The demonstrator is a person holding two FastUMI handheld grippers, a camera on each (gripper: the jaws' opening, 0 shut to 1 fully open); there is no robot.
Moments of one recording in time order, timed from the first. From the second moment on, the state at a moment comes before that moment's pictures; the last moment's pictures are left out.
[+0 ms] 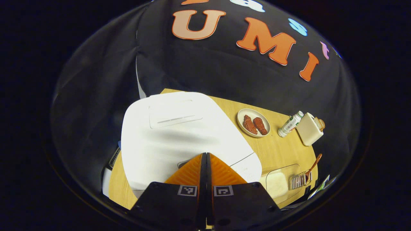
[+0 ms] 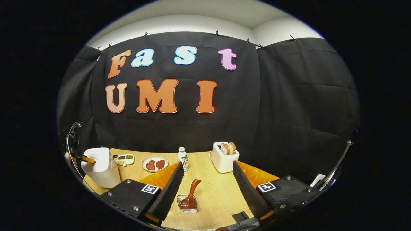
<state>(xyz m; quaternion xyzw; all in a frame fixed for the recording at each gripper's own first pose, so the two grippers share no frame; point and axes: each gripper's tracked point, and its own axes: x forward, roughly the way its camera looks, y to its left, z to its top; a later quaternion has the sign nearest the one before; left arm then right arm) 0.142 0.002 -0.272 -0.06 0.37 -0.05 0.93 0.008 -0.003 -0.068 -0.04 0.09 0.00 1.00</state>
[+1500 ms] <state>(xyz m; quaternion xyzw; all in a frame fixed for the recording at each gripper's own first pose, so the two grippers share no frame) 0.033 -0.008 0.016 0.00 0.05 -0.01 1.00 -0.002 0.003 -0.050 0.00 0.05 0.04 1.00</state>
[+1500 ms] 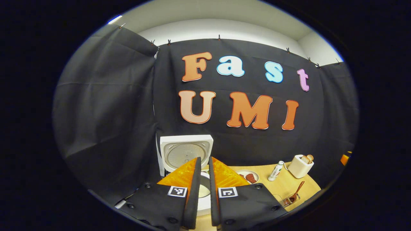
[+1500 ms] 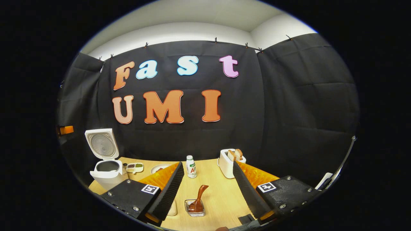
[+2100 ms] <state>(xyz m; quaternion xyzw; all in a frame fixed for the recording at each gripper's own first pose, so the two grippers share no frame) 0.012 -0.001 0.048 0.01 -0.01 -0.01 1.00 0.011 0.004 -0.093 0.02 0.08 0.04 1.00</state>
